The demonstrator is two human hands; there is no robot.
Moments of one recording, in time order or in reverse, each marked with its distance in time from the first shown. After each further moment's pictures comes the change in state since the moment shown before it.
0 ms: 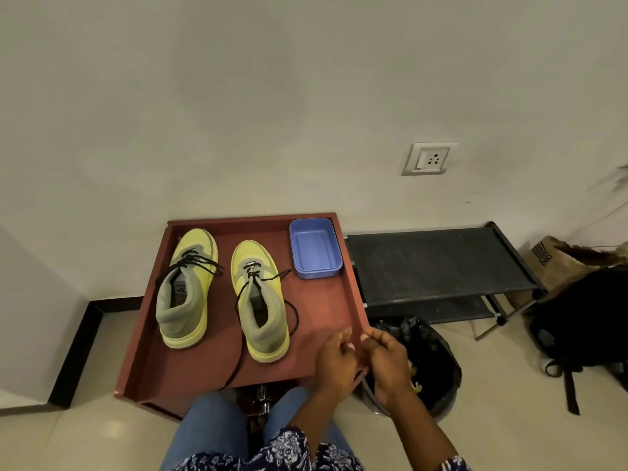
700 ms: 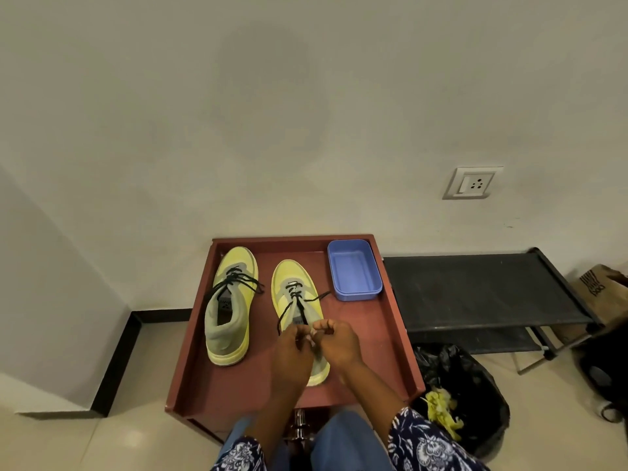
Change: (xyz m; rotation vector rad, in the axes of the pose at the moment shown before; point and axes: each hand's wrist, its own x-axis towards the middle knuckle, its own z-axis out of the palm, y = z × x) left_hand 0.023 0.001 -0.141 0.162 0.348 0.141; right_hand -0.018 -0.016 0.148 -0.531 -0.308 -0.190
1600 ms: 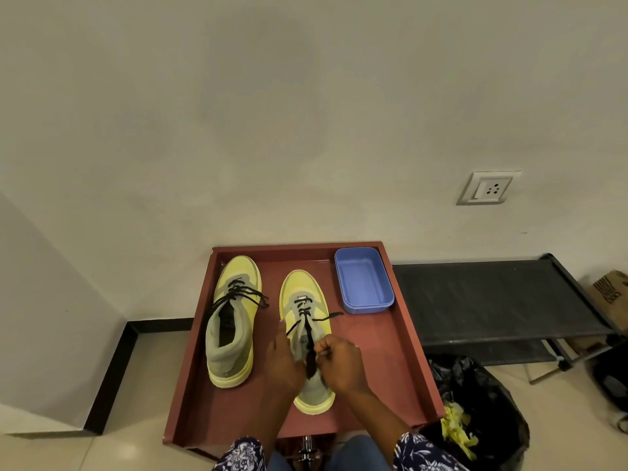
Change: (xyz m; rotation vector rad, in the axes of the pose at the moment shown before) left_hand 0.050 -0.032 -0.011 0.232 -0.119 0.010; right_hand 0.025 0.014 0.016 -0.408 0.013 -0.267
